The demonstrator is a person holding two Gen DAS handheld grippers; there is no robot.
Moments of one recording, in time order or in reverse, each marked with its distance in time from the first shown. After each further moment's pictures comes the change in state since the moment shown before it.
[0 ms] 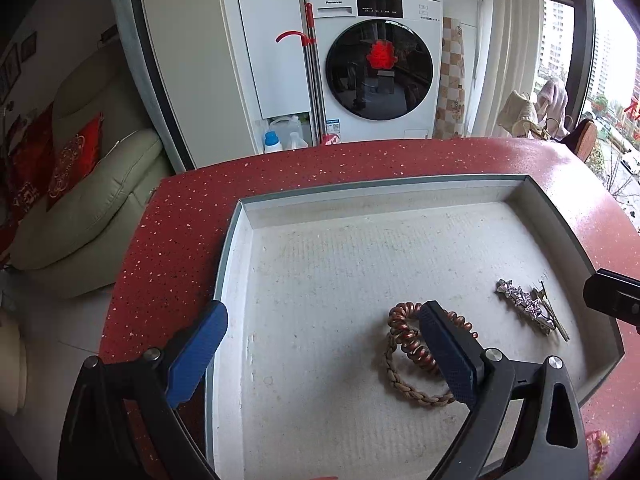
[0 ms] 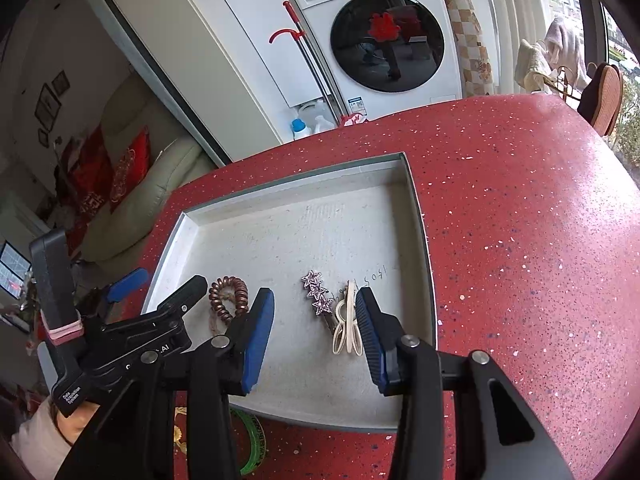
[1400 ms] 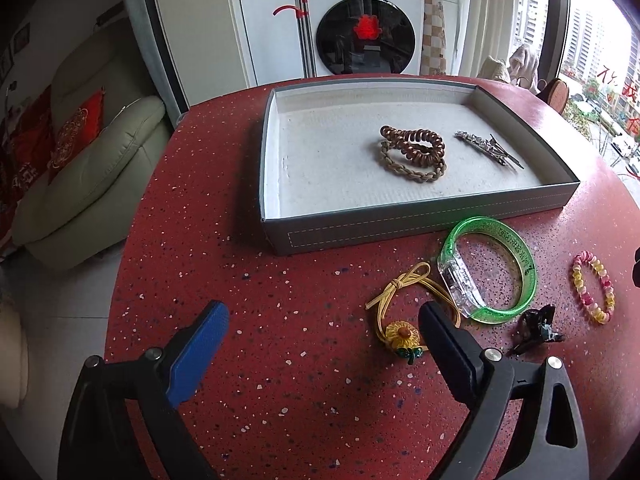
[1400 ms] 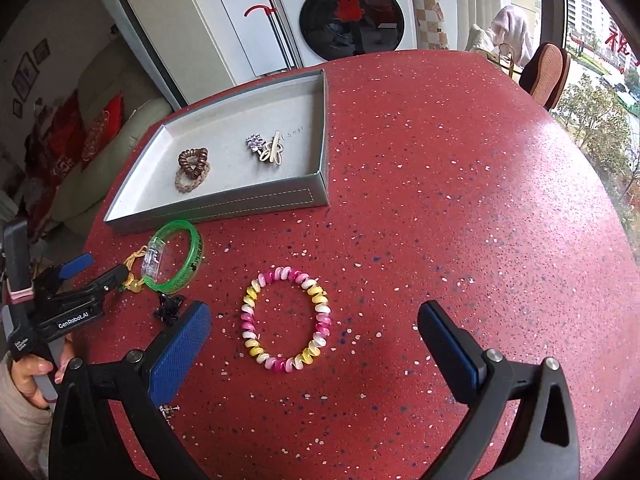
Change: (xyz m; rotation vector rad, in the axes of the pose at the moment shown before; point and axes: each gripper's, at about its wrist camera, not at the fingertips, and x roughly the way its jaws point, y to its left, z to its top) left arm -0.069 0.027 -0.123 0.034 0.103 -0.044; right arm -0.080 -0.034 -0.123 -0.043 0.077 -0.178
